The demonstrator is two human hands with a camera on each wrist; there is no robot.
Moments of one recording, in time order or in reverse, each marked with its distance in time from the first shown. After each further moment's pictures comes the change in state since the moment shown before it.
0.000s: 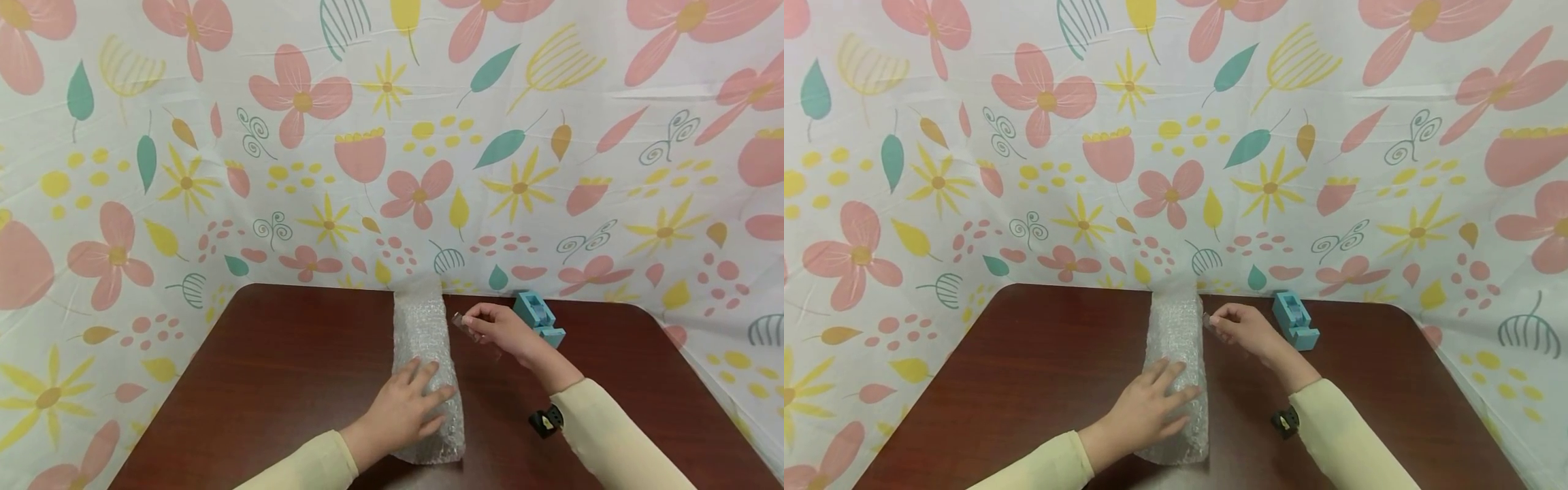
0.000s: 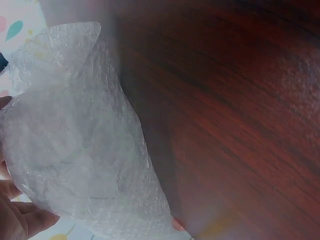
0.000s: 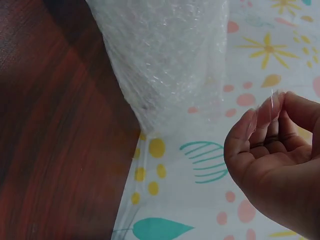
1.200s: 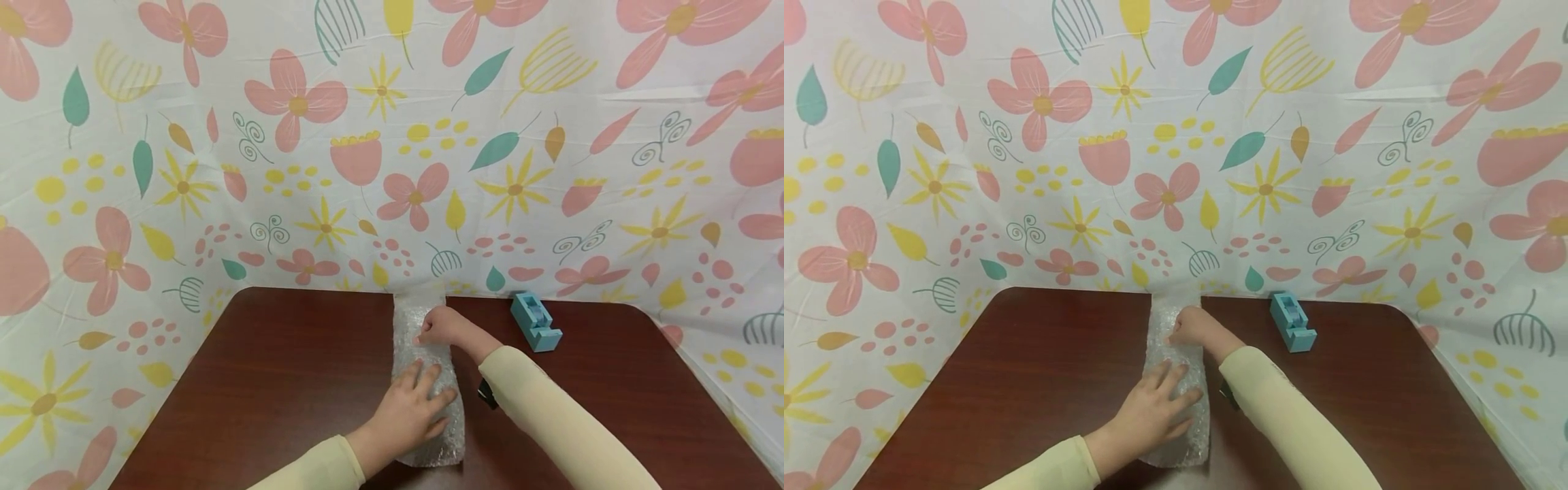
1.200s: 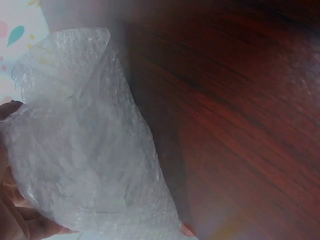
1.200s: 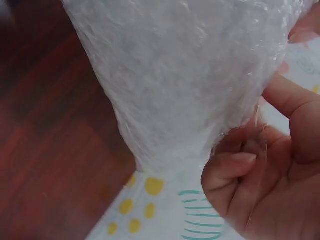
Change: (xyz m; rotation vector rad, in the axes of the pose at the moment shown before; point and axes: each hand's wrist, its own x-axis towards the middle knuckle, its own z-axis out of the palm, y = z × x) left_hand 0.006 0.010 0.007 0.136 0.075 0.007; right_hand 0.064 -0.025 0.058 -0.593 -0.133 0.059
